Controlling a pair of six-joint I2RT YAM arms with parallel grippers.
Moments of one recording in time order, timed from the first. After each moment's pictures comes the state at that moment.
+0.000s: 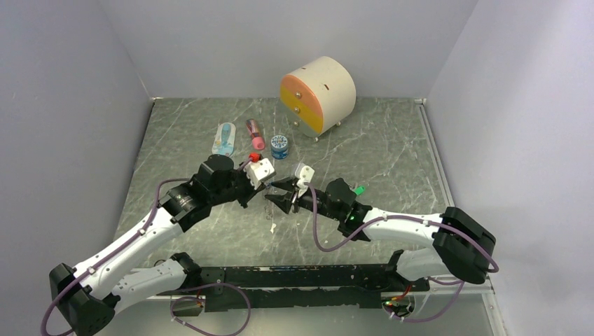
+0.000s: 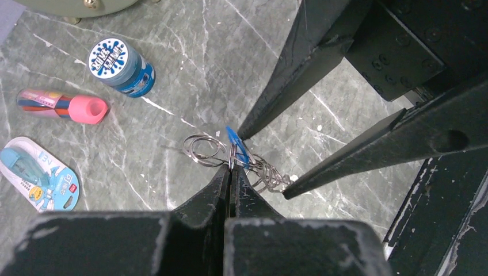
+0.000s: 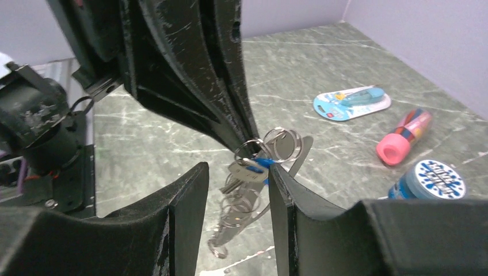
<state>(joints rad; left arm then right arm) -0.72 0.93 0.86 -0.42 0.20 0.27 1.00 1.30 0.56 0.78 -0.21 -0.02</state>
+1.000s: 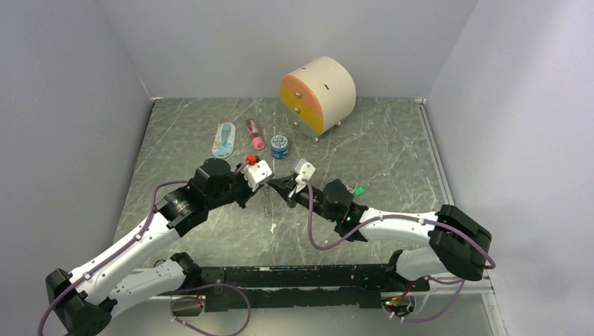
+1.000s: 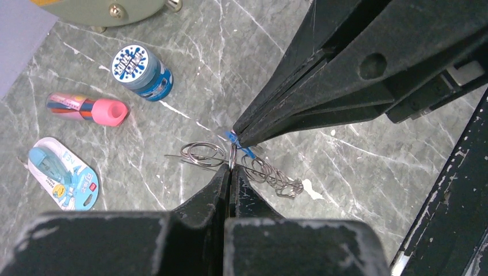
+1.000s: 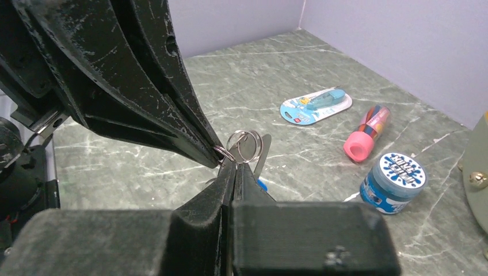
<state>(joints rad) -0.73 0.89 0.83 -0.40 0.13 0.29 1.03 1.34 0.59 0.83 -0.01 -0.03</state>
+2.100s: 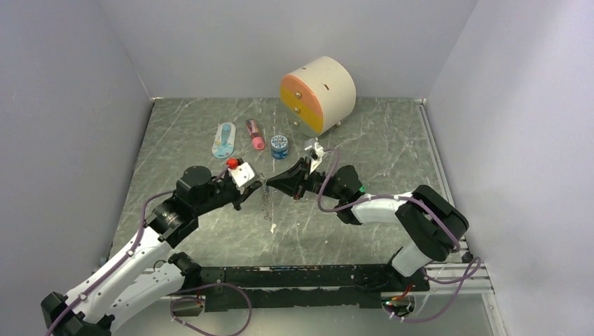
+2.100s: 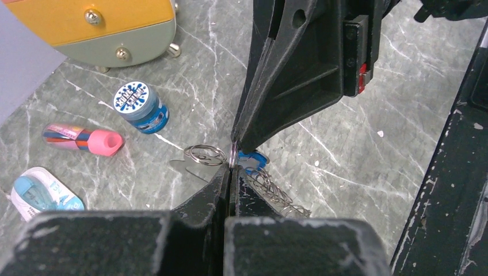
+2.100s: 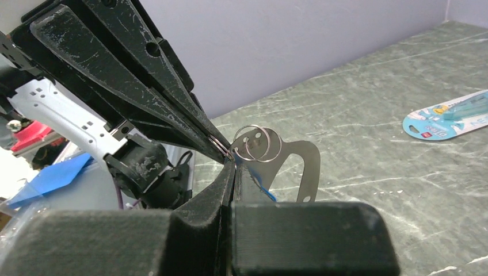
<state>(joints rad) -0.64 0.74 0.70 -0.22 0.30 0.24 0.78 1.55 0.58 1.25 -0.58 0.52</state>
